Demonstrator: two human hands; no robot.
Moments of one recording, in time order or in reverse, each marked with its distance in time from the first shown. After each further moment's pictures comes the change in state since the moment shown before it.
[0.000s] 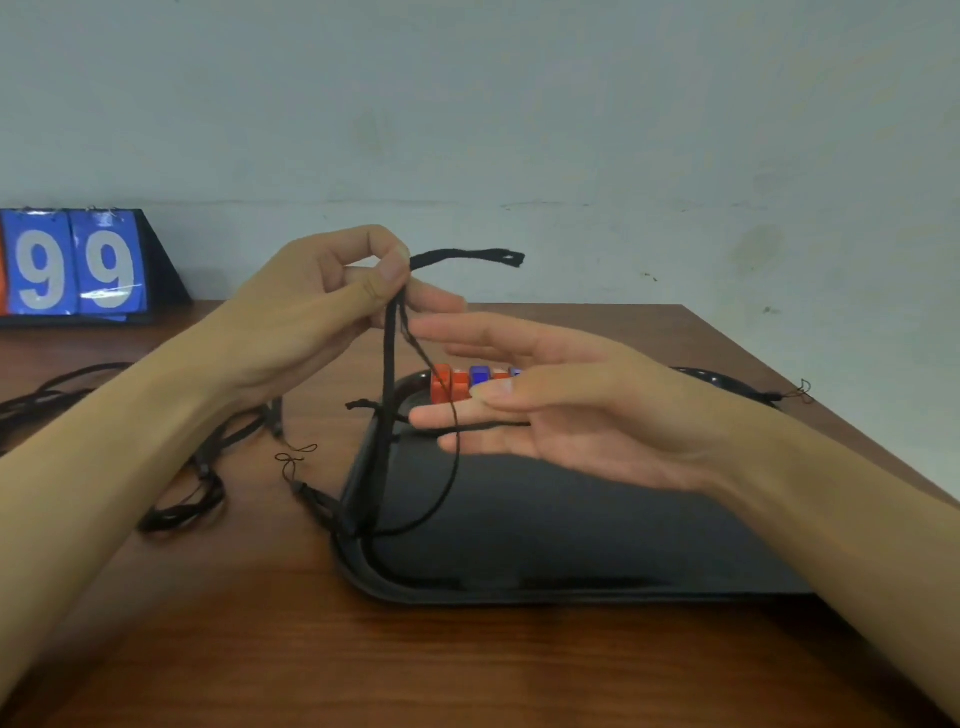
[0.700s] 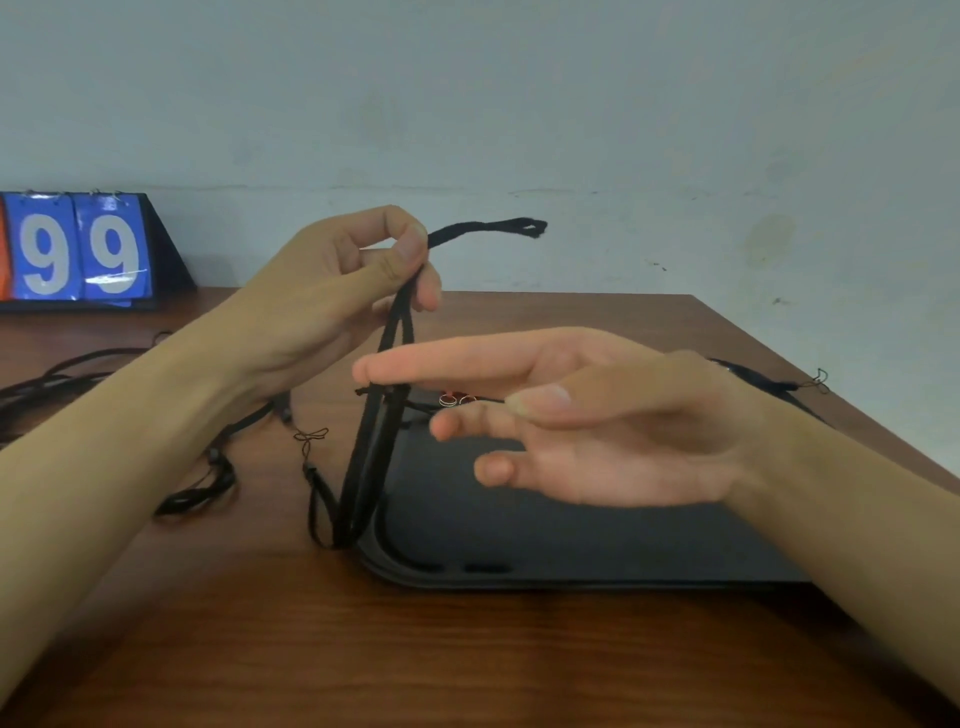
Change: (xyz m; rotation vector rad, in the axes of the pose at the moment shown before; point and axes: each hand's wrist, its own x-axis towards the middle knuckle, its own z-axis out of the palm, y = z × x) left_hand 0.000 -0.002 0.004 -0.109 0.007 -0.007; right_hand -0.001 -0.001 0.016 0.032 -0.236 0.023
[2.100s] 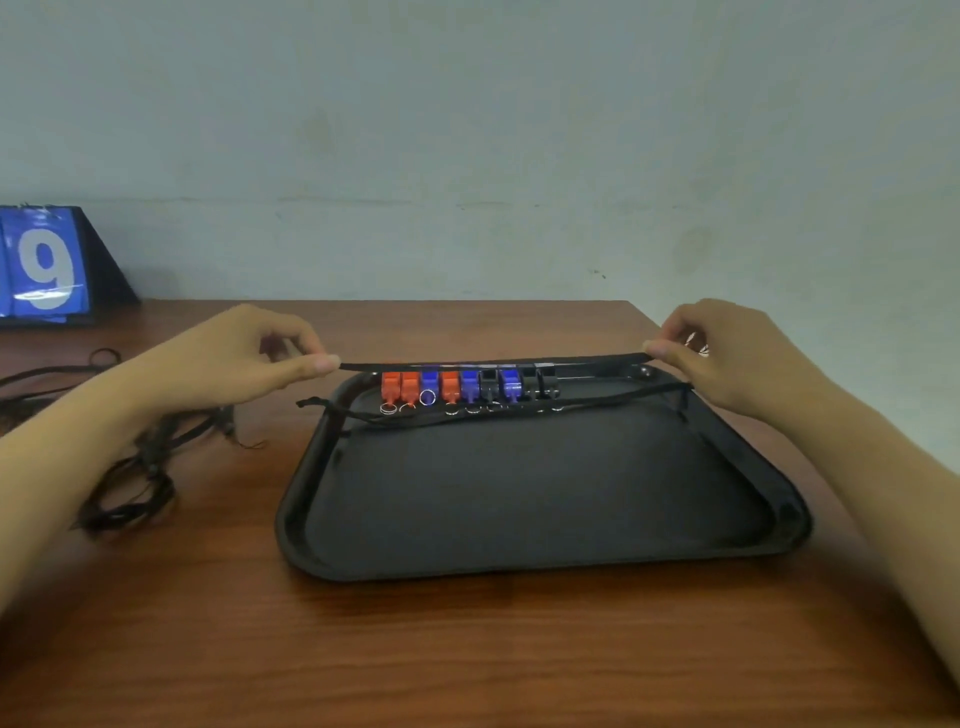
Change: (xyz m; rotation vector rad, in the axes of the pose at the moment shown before) left_hand 0.003 -0.046 -0.057 0.925 -0.073 -0.151; right_hand -0.143 -0.006 -0.115 -1.494 1.221 0.385
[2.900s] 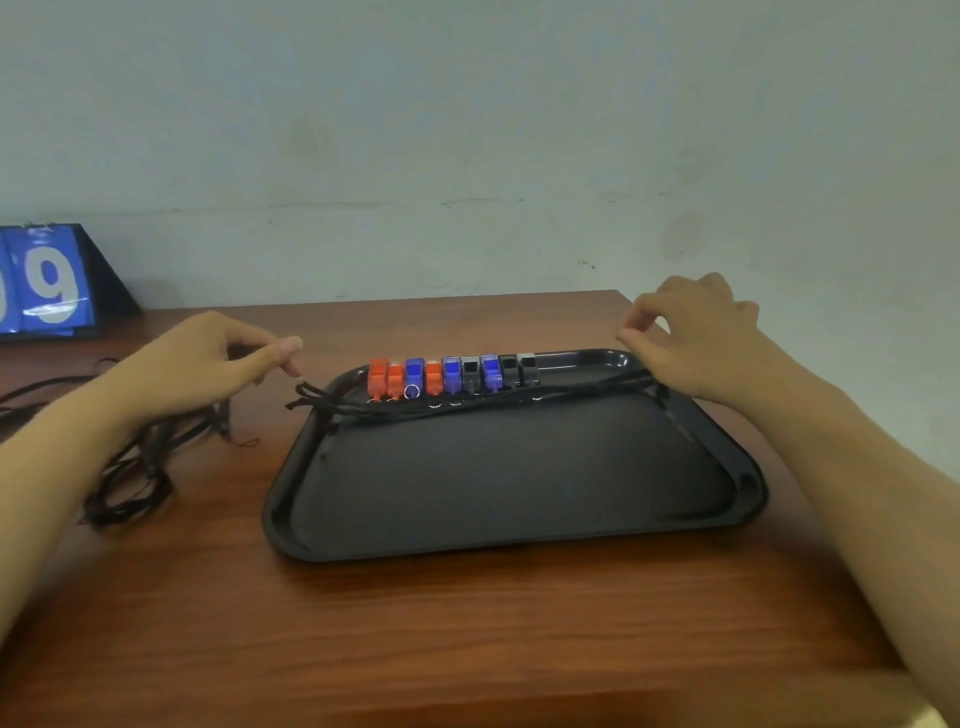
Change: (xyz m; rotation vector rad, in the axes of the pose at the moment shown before) left_hand -0.012 0.003 -0.008 0.139 0.057 -0.110; right_hand -0.002 -0.009 0.000 -0.122 0.019 0.030
